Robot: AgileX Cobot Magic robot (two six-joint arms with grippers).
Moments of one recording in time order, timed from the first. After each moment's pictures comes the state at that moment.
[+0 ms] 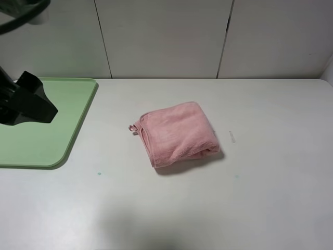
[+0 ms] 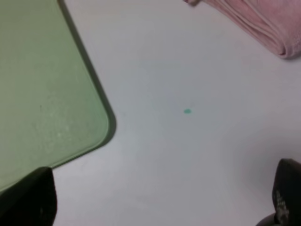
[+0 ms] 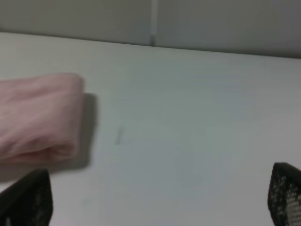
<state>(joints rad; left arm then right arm) -0.80 1.04 -0.98 0.34 1.07 -0.40 0.23 -0.01 -0.50 -0.07 1.02 0.03</state>
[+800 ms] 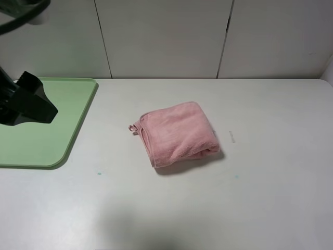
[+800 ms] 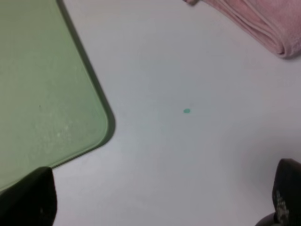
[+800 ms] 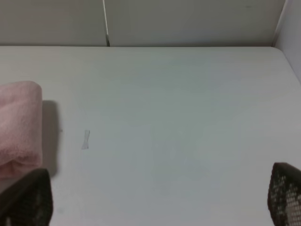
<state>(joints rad) -0.80 1.04 -0.98 0.34 1.07 -0.40 0.10 -0.01 -0.50 -0.07 1.02 0.03</state>
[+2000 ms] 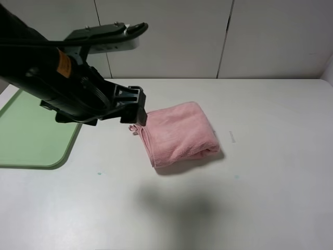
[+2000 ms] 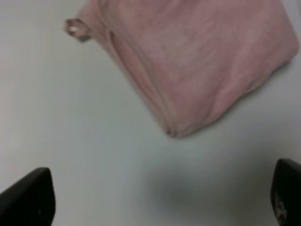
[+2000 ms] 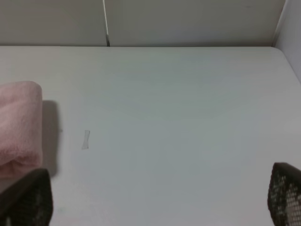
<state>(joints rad) -0.80 1.40 -0.91 0.15 0.52 -0.69 0.10 -0.01 -0.50 -0.07 1.02 0.03</state>
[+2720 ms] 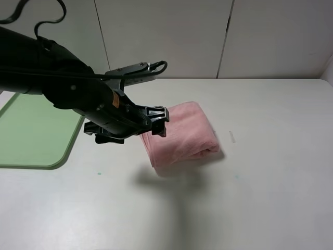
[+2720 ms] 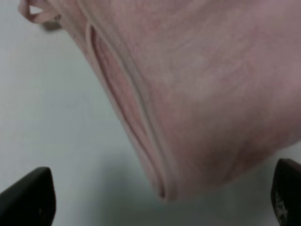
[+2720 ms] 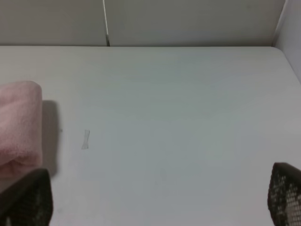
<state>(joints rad) -0.76 1.70 -0.90 0.11 0.24 -0.80 0.10 -0.01 -0.50 -0.07 1.02 0.03</state>
